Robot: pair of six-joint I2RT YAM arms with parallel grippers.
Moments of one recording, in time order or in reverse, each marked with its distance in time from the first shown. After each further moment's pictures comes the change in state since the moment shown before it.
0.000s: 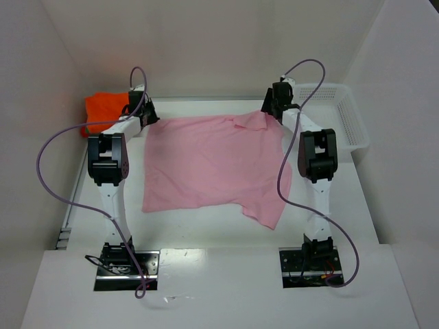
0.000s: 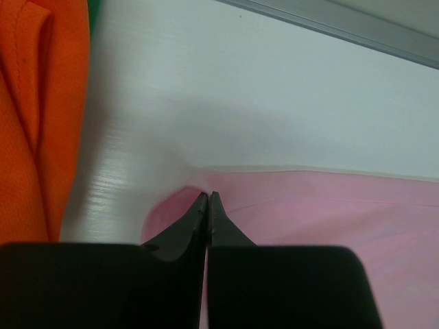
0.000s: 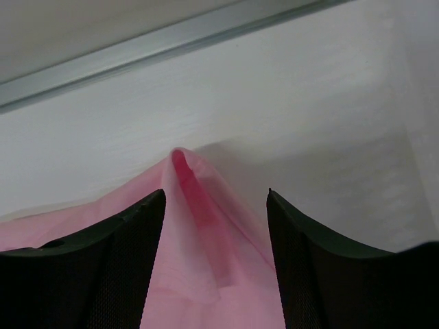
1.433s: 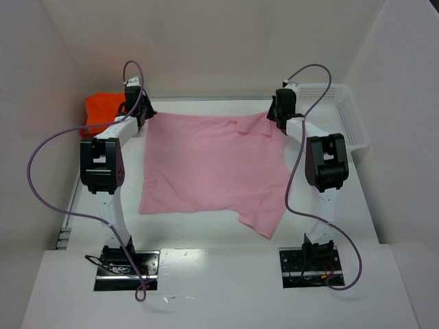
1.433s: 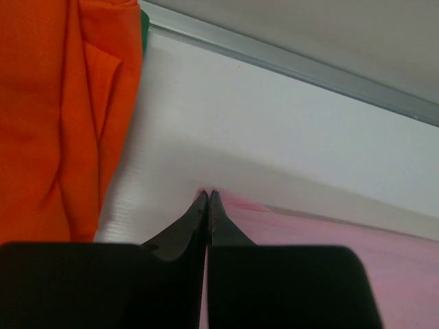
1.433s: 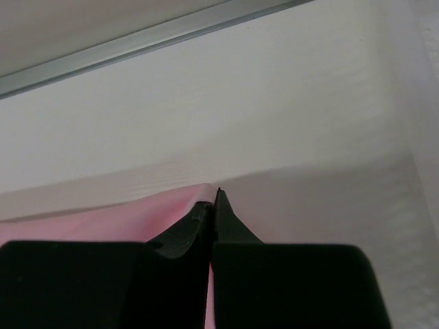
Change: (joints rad) left arm -0.024 -0.181 -0.130 0.053 -0.122 -0.029; right arm 0.008 -0.241 -0.343 0.185 -0.017 0.006
